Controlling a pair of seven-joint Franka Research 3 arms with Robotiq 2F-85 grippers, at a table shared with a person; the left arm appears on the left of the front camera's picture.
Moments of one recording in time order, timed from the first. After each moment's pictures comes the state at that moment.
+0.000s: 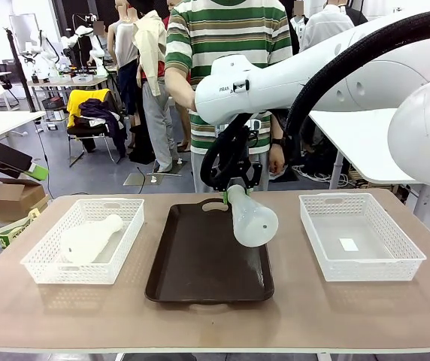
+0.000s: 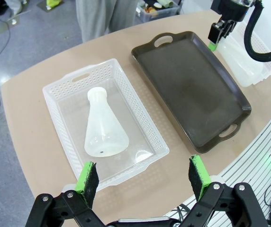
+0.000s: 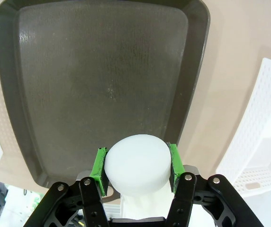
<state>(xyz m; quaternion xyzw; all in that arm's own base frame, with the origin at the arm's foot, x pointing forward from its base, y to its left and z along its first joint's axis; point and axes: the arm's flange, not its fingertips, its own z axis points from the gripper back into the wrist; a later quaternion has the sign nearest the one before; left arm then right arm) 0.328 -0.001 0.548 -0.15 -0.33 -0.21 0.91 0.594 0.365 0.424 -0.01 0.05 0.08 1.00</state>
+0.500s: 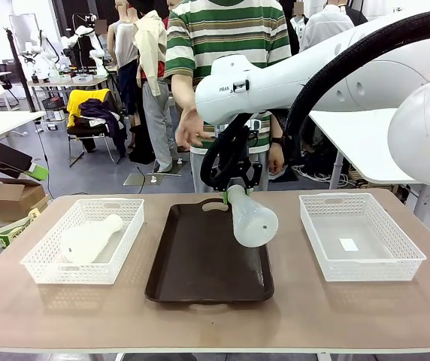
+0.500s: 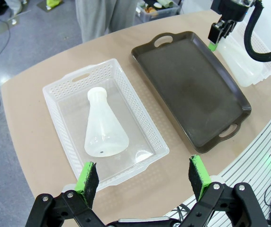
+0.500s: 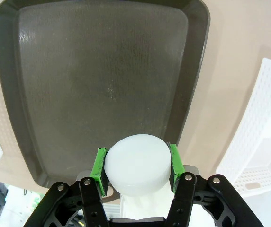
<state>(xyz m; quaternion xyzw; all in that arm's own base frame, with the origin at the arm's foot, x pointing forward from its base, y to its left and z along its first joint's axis) 0.328 -0.001 0.548 -0.15 -0.33 -0.21 0.91 0.594 0.365 0.424 -0.01 0.05 0.08 1.00</state>
